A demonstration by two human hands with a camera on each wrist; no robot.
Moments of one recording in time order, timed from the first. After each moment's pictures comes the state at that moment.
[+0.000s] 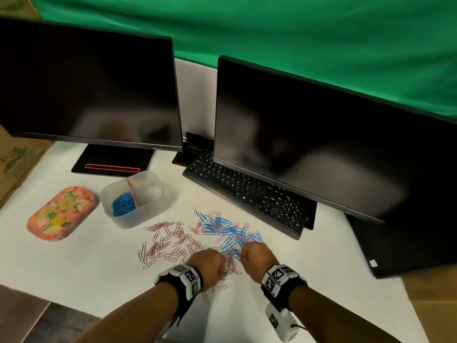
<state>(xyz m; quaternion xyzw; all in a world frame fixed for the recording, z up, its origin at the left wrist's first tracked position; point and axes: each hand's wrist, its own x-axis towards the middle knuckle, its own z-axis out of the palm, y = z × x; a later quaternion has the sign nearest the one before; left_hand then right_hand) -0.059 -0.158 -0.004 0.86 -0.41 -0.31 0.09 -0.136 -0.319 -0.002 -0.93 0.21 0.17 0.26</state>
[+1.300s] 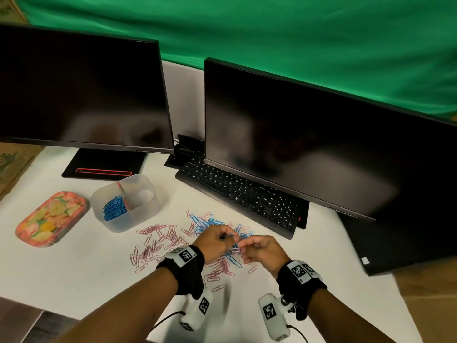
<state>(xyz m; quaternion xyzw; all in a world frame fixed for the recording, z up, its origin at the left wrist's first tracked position) -0.043 -0.200 0.033 0.75 -0.23 -0.38 0.48 -0.149 -0.344 0.029 -0.64 0.29 0.08 0.70</state>
